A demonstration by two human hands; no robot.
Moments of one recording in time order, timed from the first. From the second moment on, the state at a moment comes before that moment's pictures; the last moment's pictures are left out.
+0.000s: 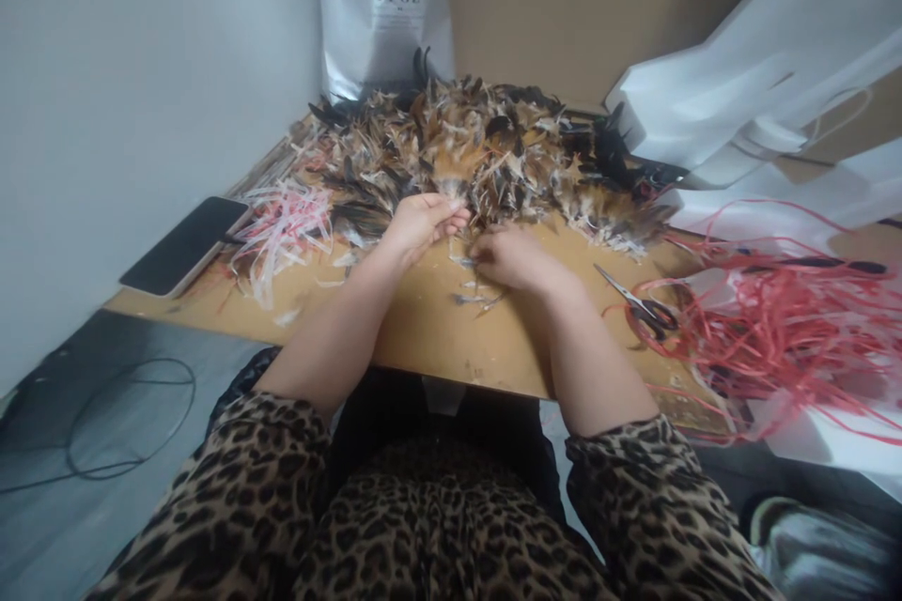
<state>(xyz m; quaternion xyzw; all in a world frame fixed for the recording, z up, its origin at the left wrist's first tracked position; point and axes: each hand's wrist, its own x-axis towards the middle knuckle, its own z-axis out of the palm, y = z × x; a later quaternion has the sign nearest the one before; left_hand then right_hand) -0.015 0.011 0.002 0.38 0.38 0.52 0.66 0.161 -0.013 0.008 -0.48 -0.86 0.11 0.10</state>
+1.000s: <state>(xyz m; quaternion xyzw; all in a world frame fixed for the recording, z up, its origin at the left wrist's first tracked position) -0.015 0.007 0.004 0.49 0.44 0.42 0.63 0.174 -0.003 0.014 -0.52 -0.74 0.28 0.33</state>
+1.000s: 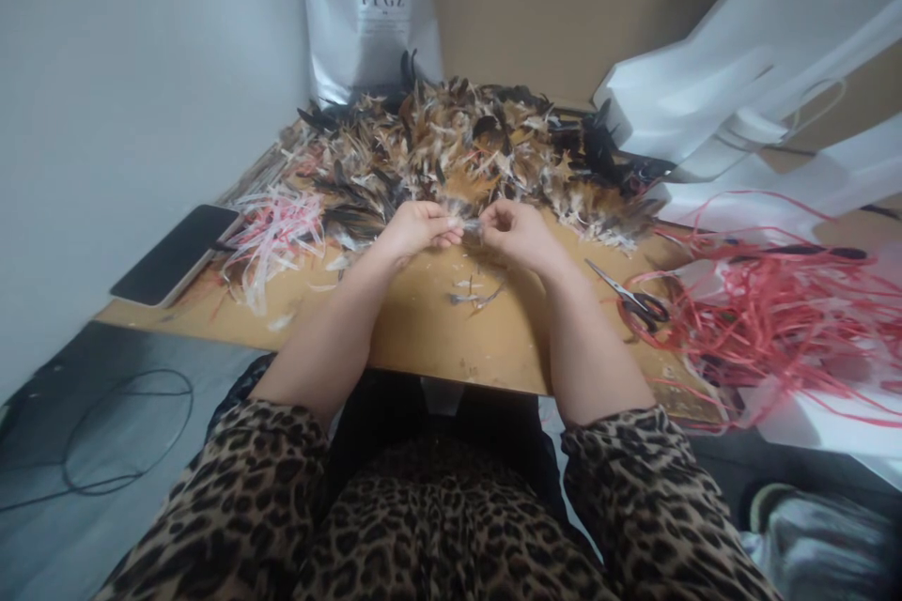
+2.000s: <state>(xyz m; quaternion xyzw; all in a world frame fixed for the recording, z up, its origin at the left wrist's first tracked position) -0.008 0.003 0.002 0.40 0.39 0.45 0.69 0.149 0.001 0.002 -0.48 -0.55 0.43 0.54</state>
